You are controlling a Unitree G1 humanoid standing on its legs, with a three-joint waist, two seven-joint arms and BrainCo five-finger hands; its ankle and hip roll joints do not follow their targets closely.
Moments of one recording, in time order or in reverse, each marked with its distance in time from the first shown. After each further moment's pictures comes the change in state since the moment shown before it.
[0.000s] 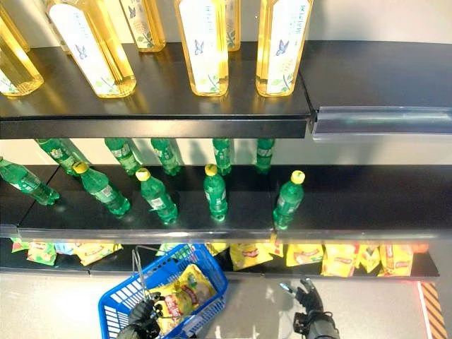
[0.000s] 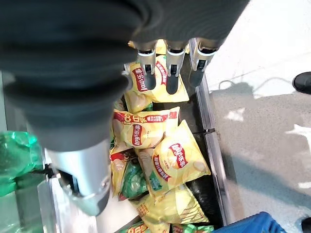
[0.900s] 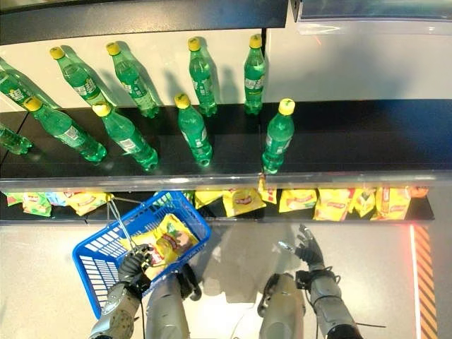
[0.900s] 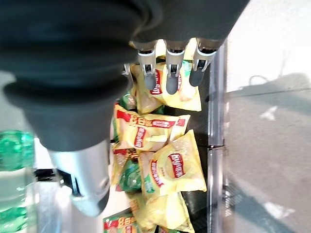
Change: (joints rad) left arm -0.129 0.051 0.044 -0.137 -0.110 -0.028 0.033; right arm -0.066 -0.090 -0.002 -0.297 -0.128 -0.006 -0.013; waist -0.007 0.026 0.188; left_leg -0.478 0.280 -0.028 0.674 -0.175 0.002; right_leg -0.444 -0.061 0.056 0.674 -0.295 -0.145
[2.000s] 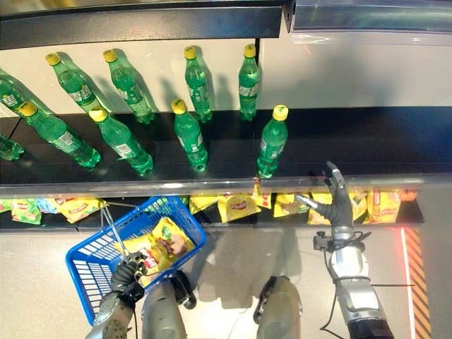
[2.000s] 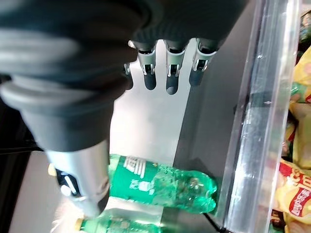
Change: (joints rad) left arm 0.084 0.027 -0.007 -0.037 -0.009 -0.008 -0.005; right arm -0.027 -0.097 -0.135 -0.406 -0.126 -0.095 -0.135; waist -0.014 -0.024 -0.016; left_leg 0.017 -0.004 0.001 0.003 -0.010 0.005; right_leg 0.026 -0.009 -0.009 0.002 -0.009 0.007
